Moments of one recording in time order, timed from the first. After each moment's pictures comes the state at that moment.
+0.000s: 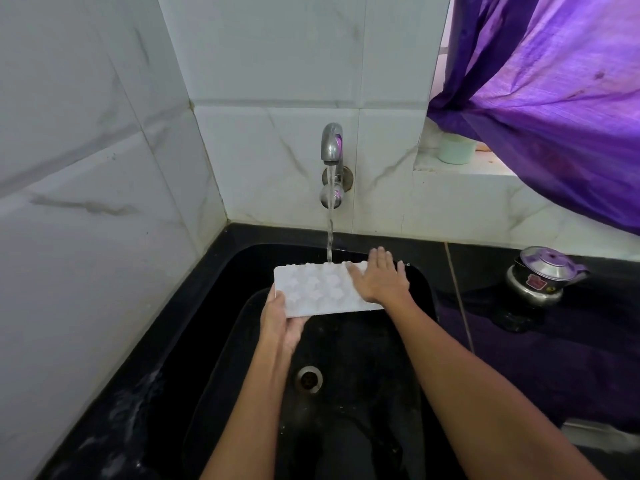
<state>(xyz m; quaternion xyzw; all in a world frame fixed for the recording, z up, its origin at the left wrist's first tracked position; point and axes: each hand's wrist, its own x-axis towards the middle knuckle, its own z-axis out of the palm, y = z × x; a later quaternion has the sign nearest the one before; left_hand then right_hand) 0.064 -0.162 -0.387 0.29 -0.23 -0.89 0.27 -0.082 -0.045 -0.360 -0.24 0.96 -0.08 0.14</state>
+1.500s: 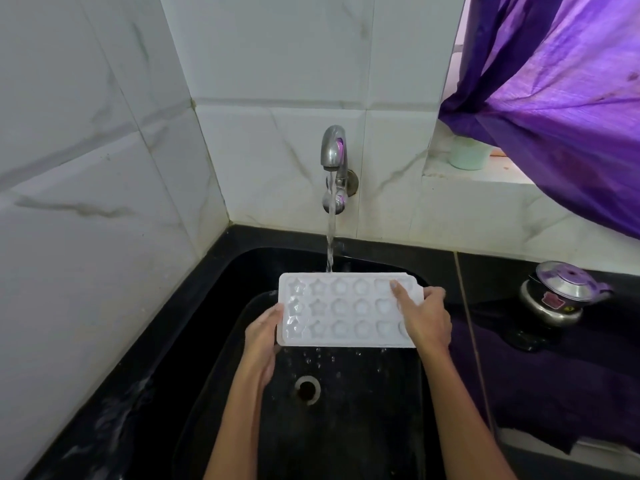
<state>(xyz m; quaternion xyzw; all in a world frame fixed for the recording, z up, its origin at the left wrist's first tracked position) 0.087 -0.175 -0.412 0.38 -0.51 -0.75 0.19 -0.070 0.016 -0.378 0.03 0.87 -0.49 0.08</state>
